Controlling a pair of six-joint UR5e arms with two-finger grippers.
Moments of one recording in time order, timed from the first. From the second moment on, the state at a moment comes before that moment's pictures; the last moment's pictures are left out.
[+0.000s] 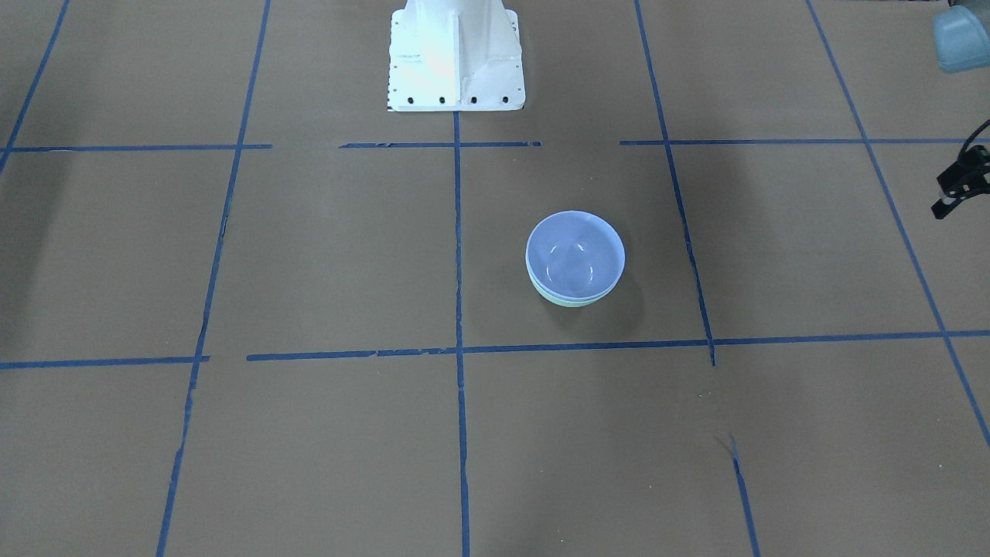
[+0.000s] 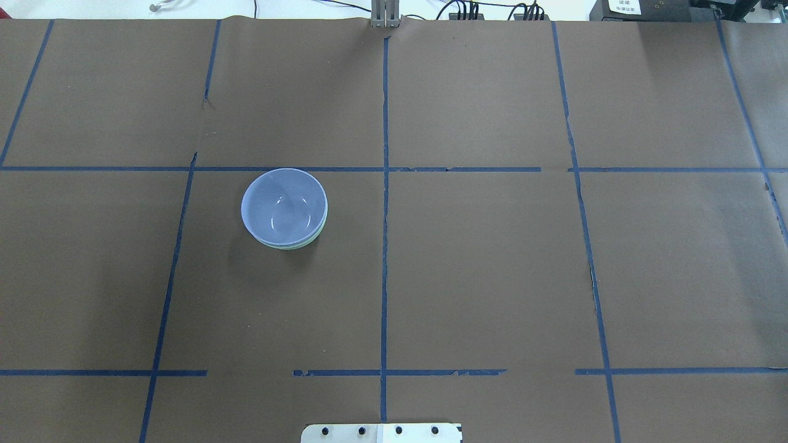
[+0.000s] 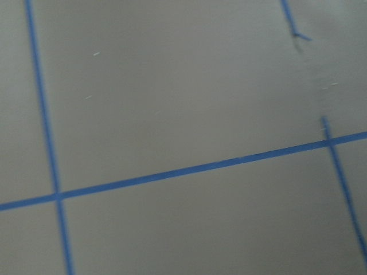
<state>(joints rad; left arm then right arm) -1.43 -1.54 -1.81 -1.73 -2.30 -0.21 1.58 -1.62 1.64 -1.63 2.28 0.02</state>
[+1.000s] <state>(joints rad) -1.59 -1.51 -1.67 -1.51 -2.32 0.10 1.58 -1.62 1.64 -1.63 2.28 0.02</state>
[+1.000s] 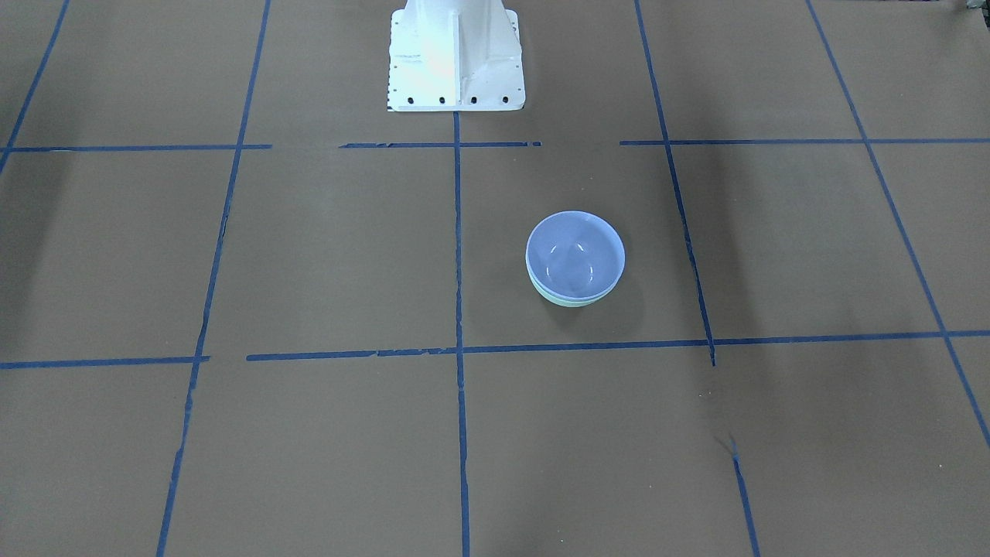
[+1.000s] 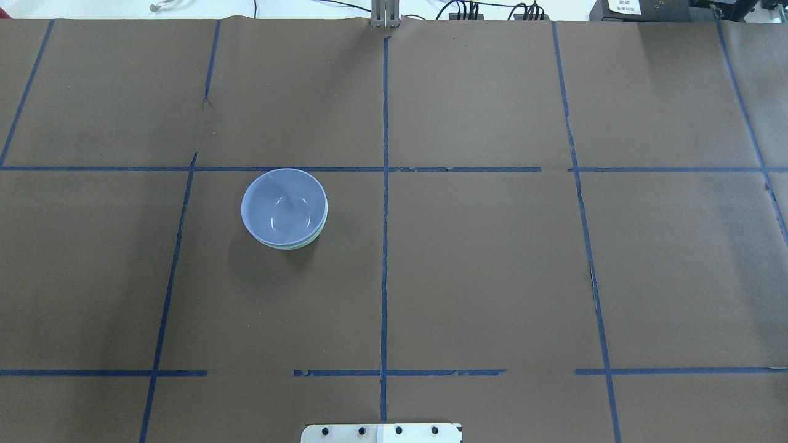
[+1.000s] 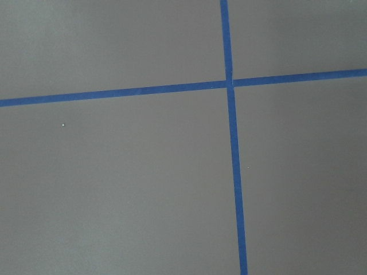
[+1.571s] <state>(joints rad) -1.59 -1.52 -1.66 -1.51 -2.32 0.10 1.58 -1.62 1.64 -1.63 2.28 0.02</state>
